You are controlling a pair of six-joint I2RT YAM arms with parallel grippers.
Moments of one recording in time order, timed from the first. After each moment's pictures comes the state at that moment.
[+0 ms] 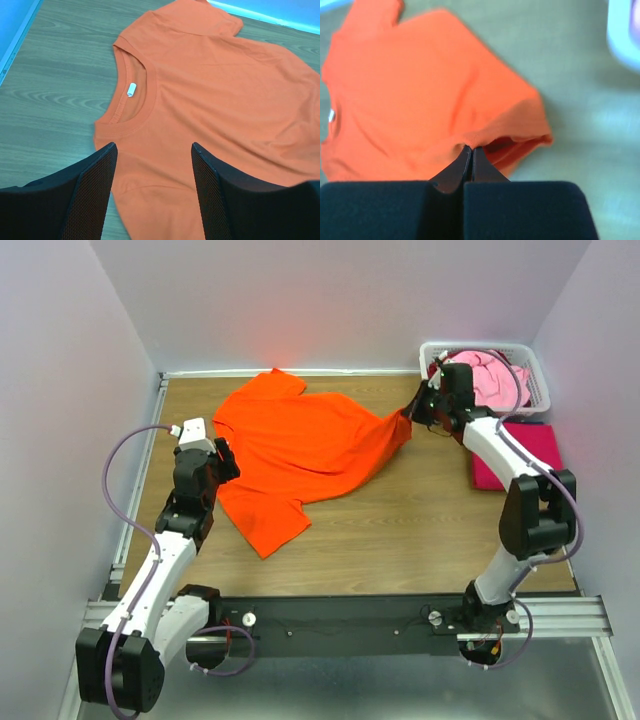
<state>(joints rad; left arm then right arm) -0.17 0.89 0.60 0.00 -0.21 -0.26 0.18 1.70 1.31 -0.23 -0.19 0.42</state>
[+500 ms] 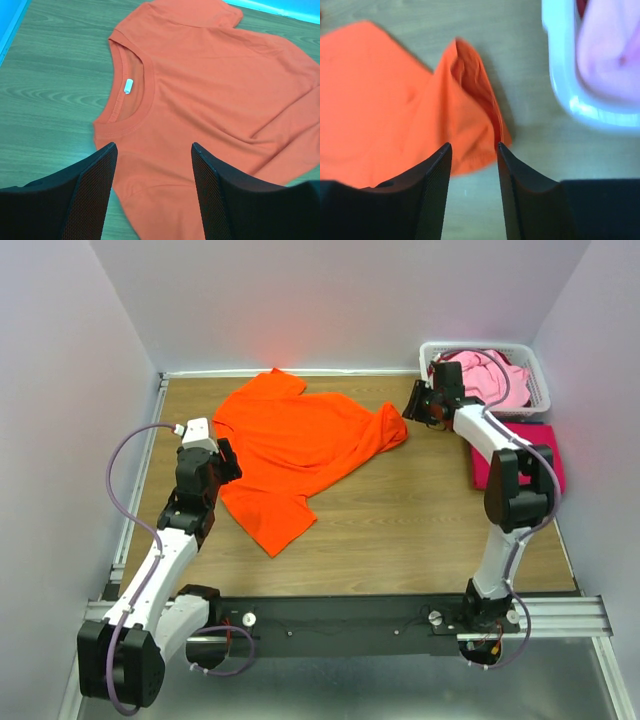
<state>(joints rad) -0.17 0.92 0.60 0.00 -0.20 -0.25 0.16 1.99 1.56 -0.28 -0.07 0.34</state>
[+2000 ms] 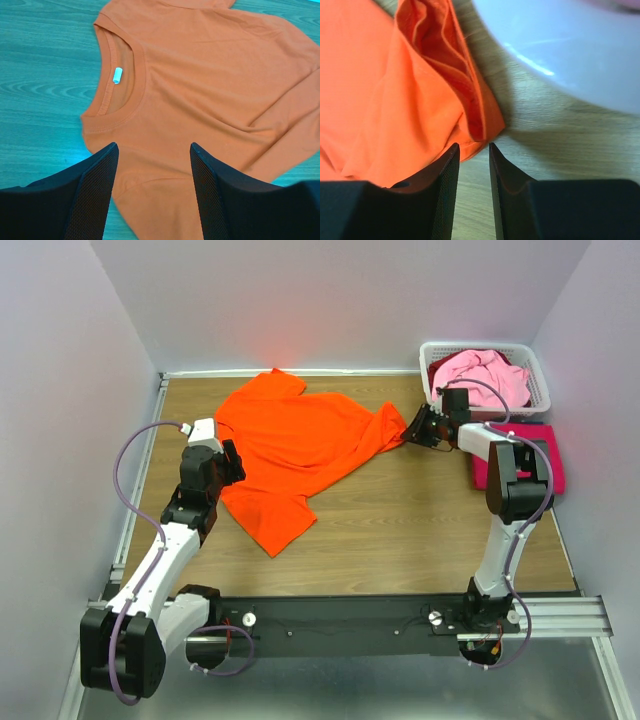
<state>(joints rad) -0.17 0.97 0.60 0.01 -0.14 -0.25 0.07 2.03 1.32 -0.07 -0.34 0.45</state>
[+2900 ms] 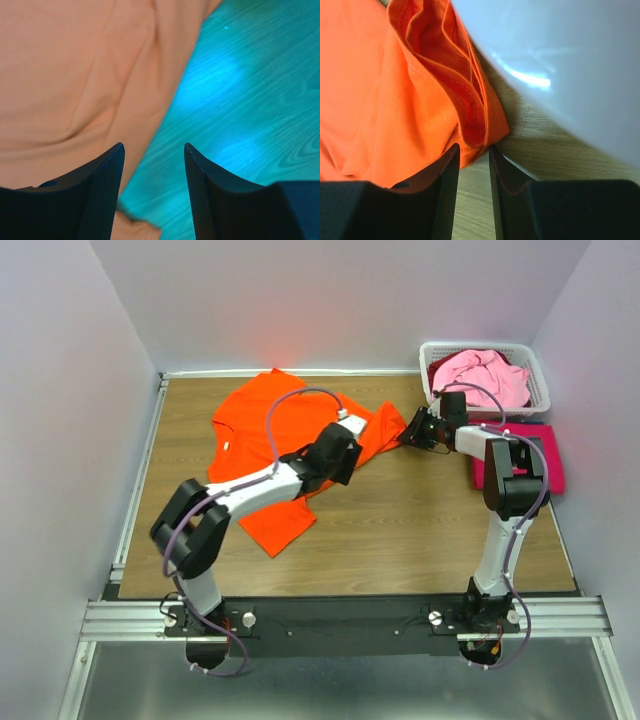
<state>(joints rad) -0.76 1.68 1.15 -0.14 -0.18 -0.19 0.07 2.08 1.31 0.00 -0.39 0.47</state>
